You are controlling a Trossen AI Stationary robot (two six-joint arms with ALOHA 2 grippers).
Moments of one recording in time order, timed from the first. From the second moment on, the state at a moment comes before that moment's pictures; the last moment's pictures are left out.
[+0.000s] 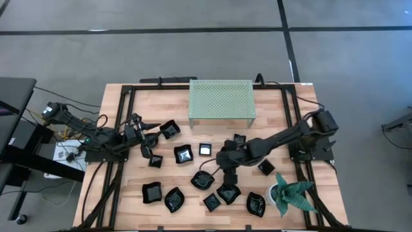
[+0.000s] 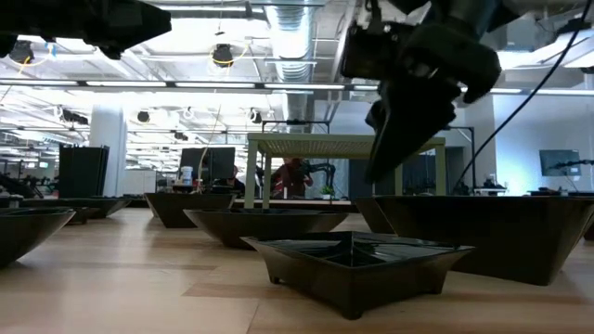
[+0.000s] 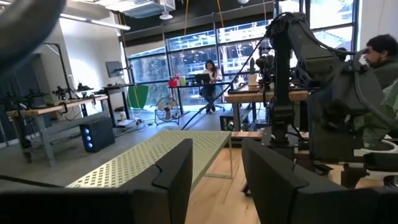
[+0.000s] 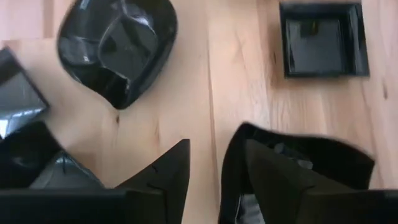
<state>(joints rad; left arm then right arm) -0.47 0.54 0.15 0.64 -0.79 0.31 0.28 1.74 1.07 -0.39 0.13 0.34</state>
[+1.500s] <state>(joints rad) -0.47 0.54 0.15 0.64 -0.81 0.31 0.31 1.82 1.52 -0.87 0.27 -0.04</state>
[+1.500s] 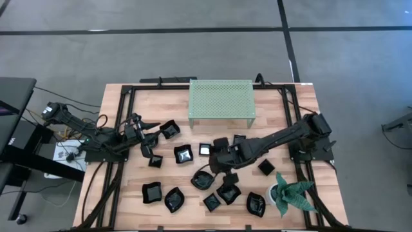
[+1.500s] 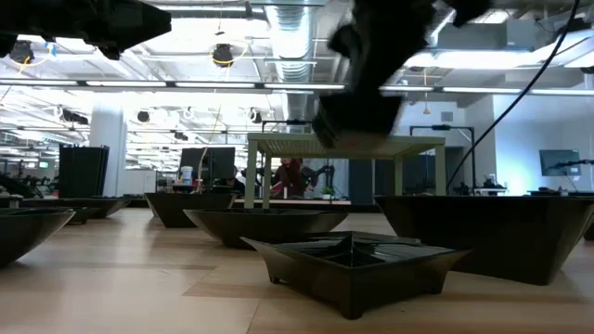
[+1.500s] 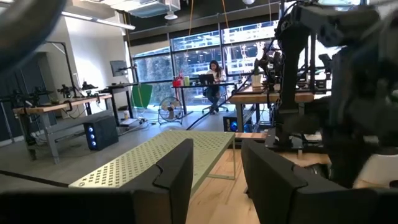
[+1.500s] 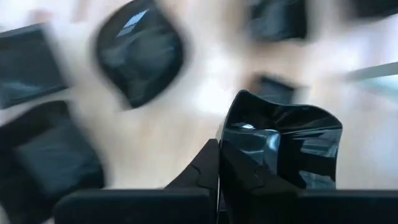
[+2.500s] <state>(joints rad) -0.47 0.54 0.15 0.66 -0.81 0.30 -0.27 1.82 1.70 -0.98 0.25 -0.47</state>
